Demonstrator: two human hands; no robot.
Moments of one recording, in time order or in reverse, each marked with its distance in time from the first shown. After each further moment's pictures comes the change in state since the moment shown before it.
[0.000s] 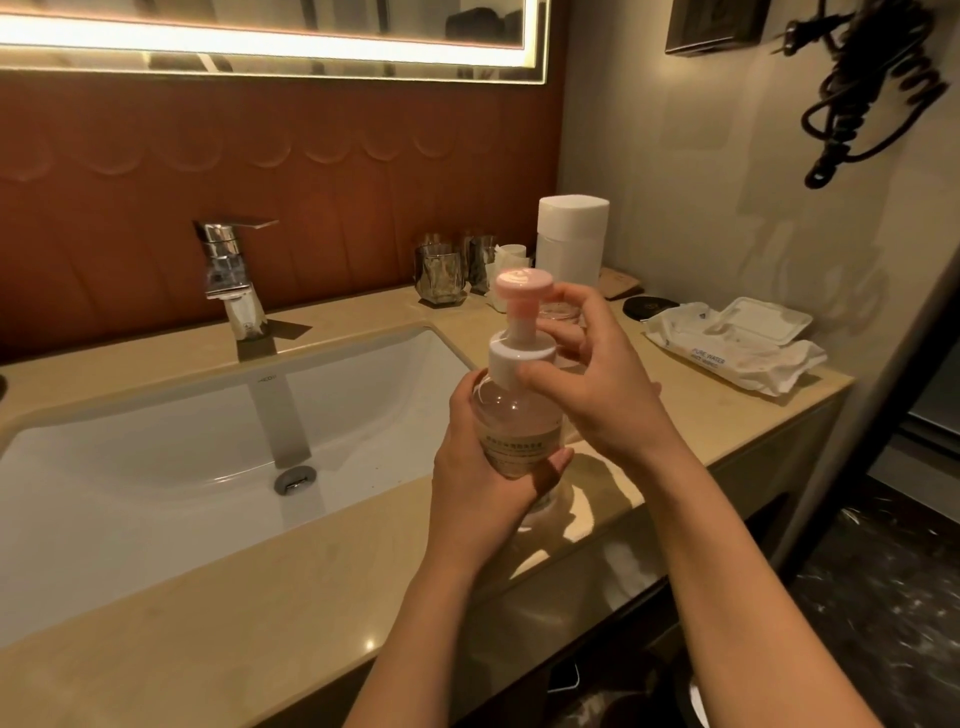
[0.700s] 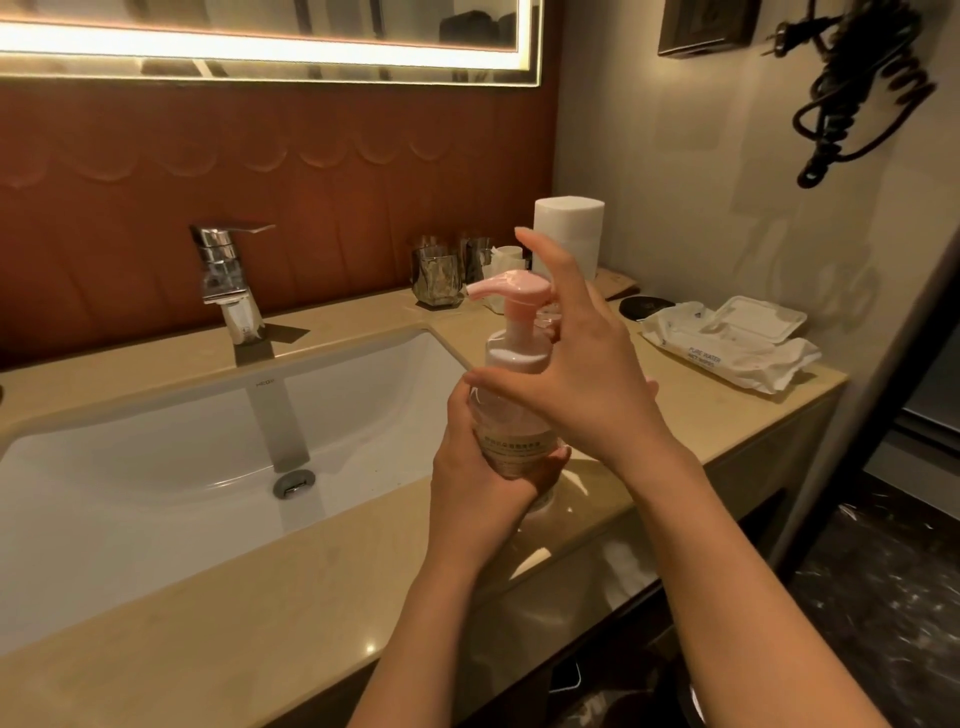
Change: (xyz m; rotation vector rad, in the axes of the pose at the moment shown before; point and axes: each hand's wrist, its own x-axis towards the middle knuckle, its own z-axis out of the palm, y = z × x) left_hand 0.002 -0.004 0.002 -0.001 0.012 -0.017; right_hand 0.006 -0.010 0.009 -0.455 0.124 -0.185
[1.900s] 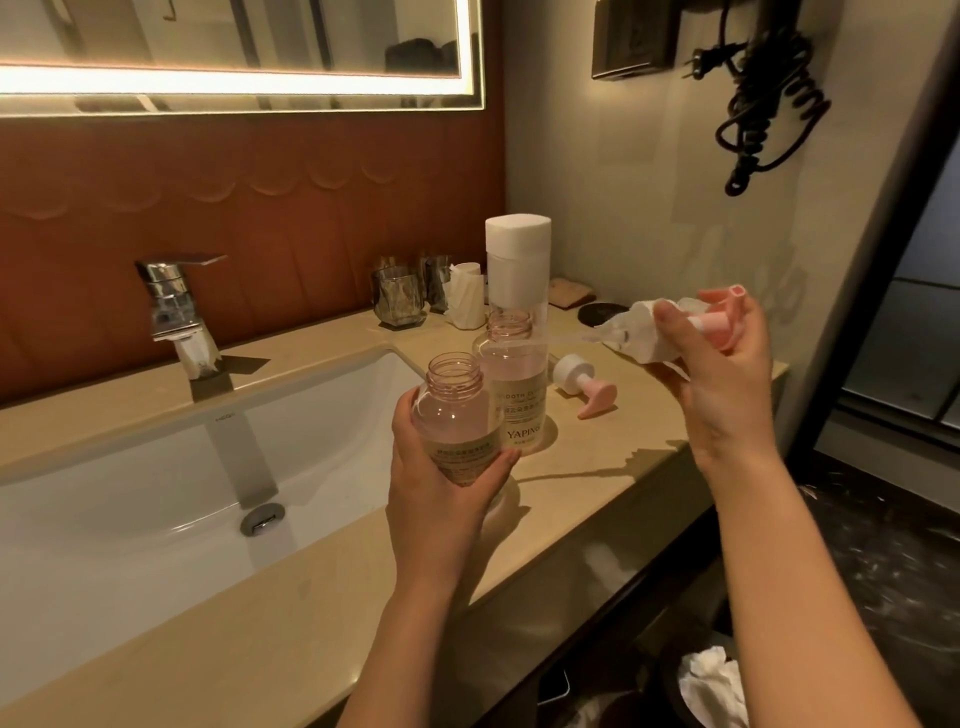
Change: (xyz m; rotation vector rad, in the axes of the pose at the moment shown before) left_hand 0.004 -0.013 0.001 0.065 0.148 0.096; right_hand -0.023 0.074 -0.067 0.699 0.548 0.401
